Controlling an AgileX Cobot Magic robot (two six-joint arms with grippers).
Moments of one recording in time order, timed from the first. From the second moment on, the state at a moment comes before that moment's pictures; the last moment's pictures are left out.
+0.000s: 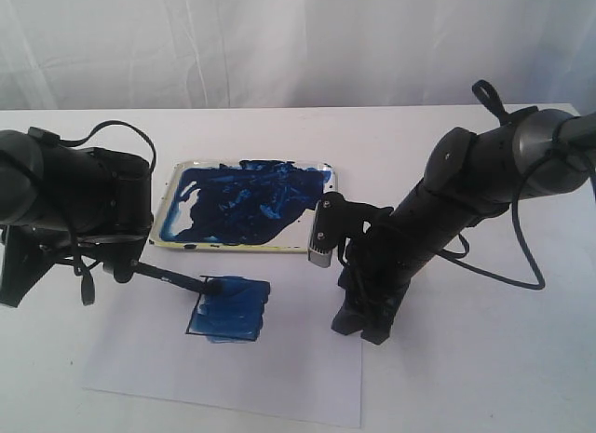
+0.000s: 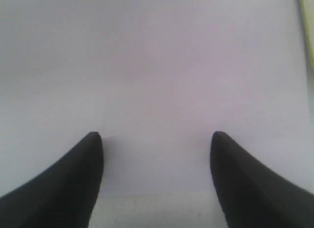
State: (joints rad) left arm -0.64 1.84 -1.01 1.07 1.17 0.37; right arm 0.39 1.97 -1.08 0.64 0.66 -1.50
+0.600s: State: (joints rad) left arm -0.64 1.84 -1.01 1.12 1.19 0.33; right arm 0.39 1.97 -1.08 0.64 0.66 -1.49
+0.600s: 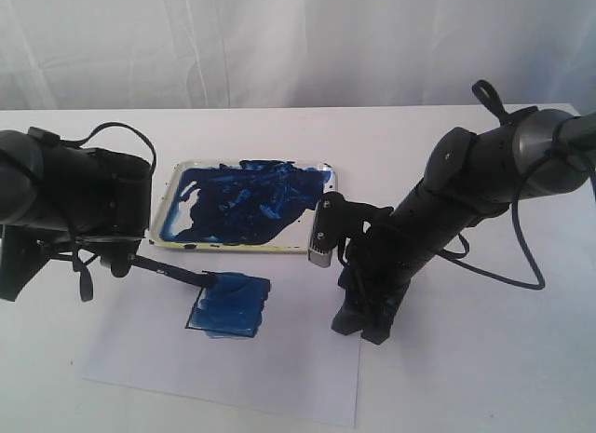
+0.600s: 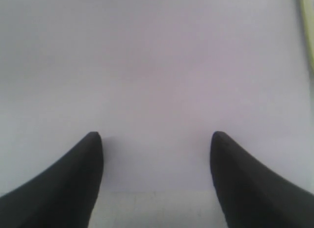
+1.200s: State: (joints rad) left arm -0.64 1.75 -1.01 1.13 1.21 0.37; right arm 0.39 1.97 -1.08 0.64 0.66 -1.49
